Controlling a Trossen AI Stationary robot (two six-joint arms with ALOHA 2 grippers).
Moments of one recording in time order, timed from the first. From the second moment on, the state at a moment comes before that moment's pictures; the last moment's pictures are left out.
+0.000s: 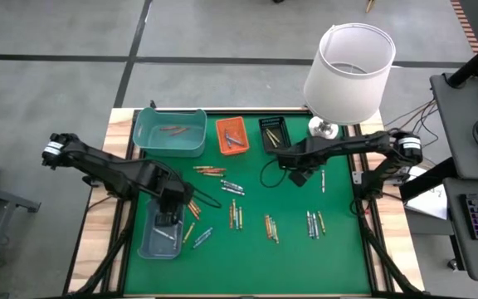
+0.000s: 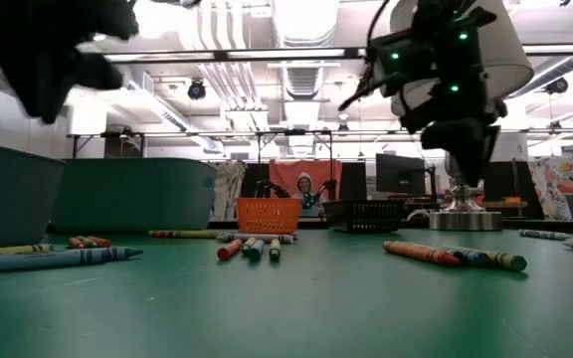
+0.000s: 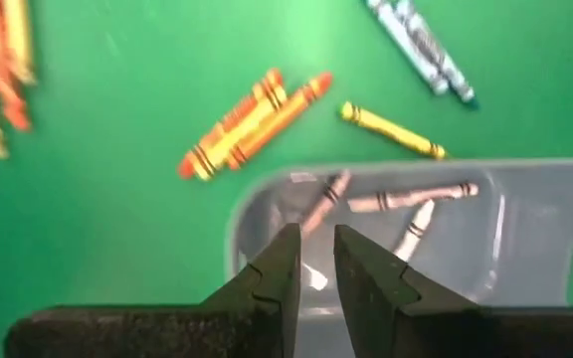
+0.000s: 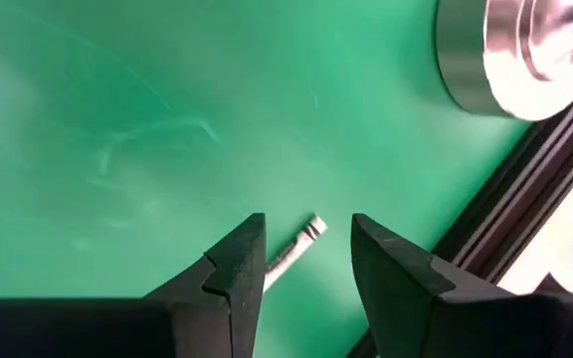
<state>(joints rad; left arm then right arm) -0.29 1.29 1.05 -1.14 0.04 -0.24 -0.15 1.59 1.08 -1.25 0.29 0.69</state>
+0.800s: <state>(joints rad) -0.23 1.31 1.06 -0.74 -0.19 0.13 -0.06 1.63 1.02 -0.07 0.08 0.12</state>
